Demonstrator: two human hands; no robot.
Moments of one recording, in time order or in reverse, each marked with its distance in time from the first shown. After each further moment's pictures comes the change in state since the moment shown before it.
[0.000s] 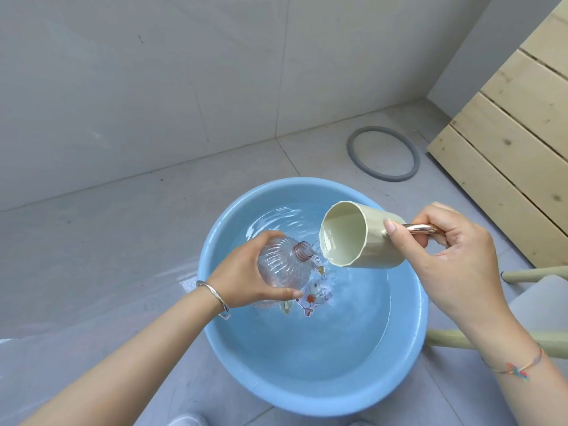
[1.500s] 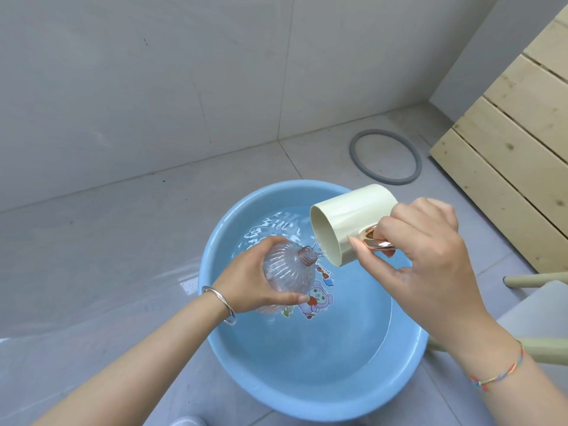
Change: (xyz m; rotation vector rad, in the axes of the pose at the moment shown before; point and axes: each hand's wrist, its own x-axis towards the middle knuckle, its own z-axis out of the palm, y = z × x) left_hand 0.002 -0.005 0.009 -0.008 0.004 -0.031; right_hand 0.005 -0.022 0.018 -0.411 0.030 -0.565
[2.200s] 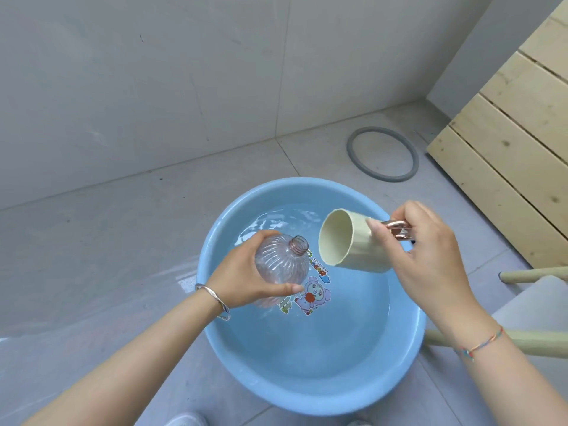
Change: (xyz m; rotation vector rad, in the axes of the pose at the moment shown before) left_hand -0.002 0.000 -0.004 -0.074 0.062 -0.019; right_hand -0.019 0.027 0.016 0.212 -0.146 0.478
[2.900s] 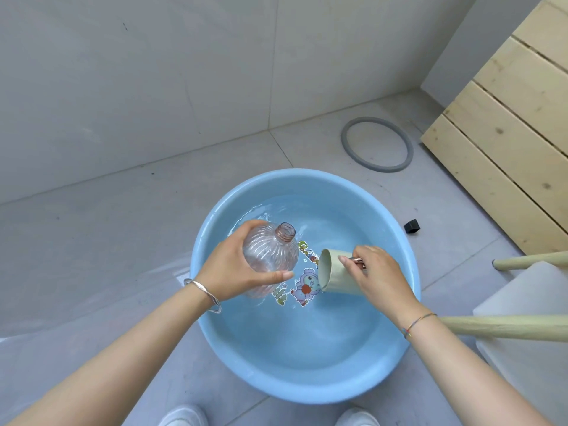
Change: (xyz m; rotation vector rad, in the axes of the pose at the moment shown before) left_hand -0.002 -0.004 0.000 -0.074 0.053 -0.039; right_hand -0.037 0.066 0.064 -0.154 -0.385 0.170
